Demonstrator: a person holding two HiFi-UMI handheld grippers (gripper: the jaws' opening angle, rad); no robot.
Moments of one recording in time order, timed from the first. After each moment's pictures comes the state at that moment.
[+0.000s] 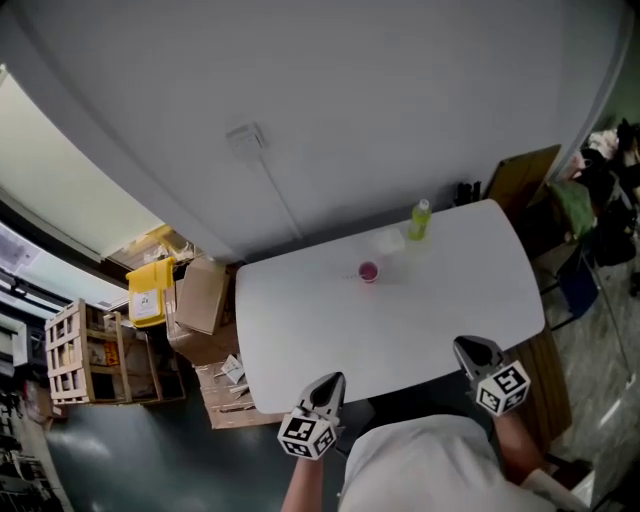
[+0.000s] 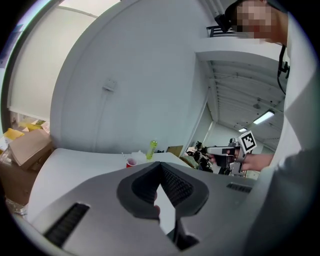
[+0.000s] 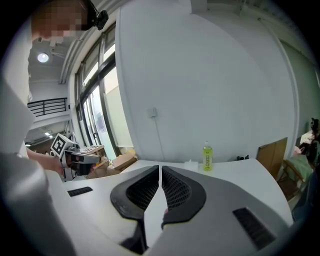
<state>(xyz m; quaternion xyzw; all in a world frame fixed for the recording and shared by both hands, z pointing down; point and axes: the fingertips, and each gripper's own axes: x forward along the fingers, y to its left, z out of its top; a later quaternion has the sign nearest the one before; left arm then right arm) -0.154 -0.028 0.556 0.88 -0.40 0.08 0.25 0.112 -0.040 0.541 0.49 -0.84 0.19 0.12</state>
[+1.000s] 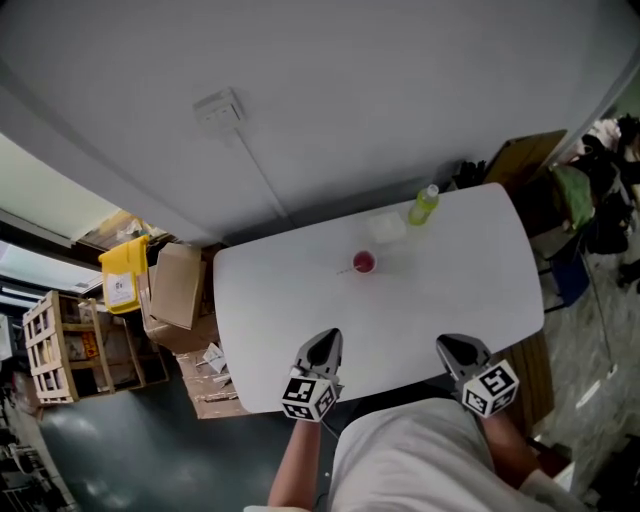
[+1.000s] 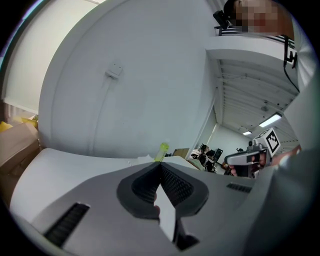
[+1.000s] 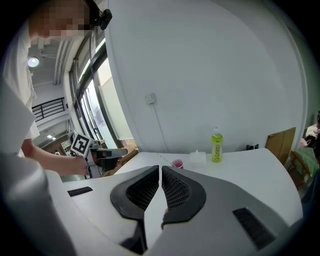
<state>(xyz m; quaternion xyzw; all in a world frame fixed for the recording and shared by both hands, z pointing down) -0.136 -0.153 0.608 0.87 -0.41 0.07 0.26 0.071 -0.088 0.579 0.46 -0.84 0.25 0.16</state>
